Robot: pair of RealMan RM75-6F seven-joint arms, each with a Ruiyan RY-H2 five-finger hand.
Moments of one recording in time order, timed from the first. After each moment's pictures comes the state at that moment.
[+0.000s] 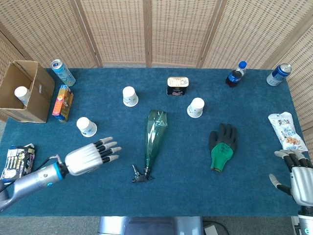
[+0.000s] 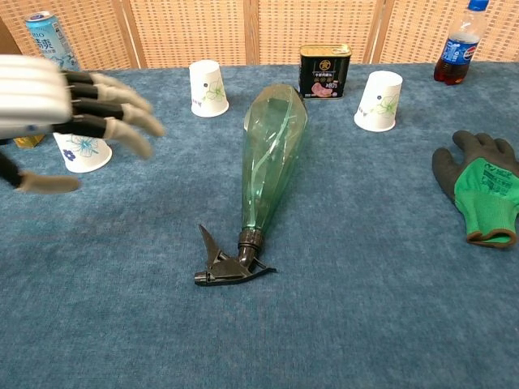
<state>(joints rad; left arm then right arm) -0.72 -1.15 0.03 -1.44 2.11 1.09 -0.05 0.00 -1.07 0.07 -1.71 -1.51 1.60 -0.09</state>
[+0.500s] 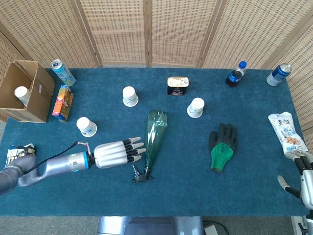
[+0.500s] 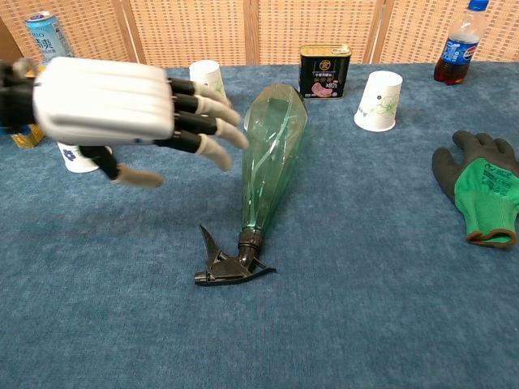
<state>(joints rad) -0.94 -1.33 0.02 -1.24 2.20 1.04 -0.06 -0.03 -1.06 0.08 -1.71 -1.48 1.63 -0.07</state>
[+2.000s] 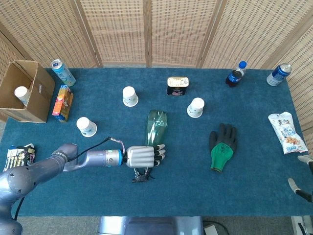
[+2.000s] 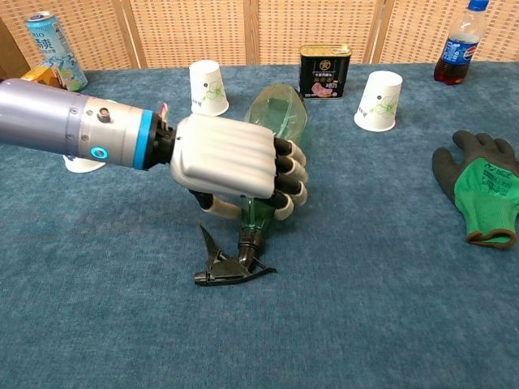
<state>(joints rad) -1.21 -1.64 0.17 -0.94 2.11 0.99 -0.04 -0.07 -1.06 0.10 -1.66 -1.45 1.65 0.02</state>
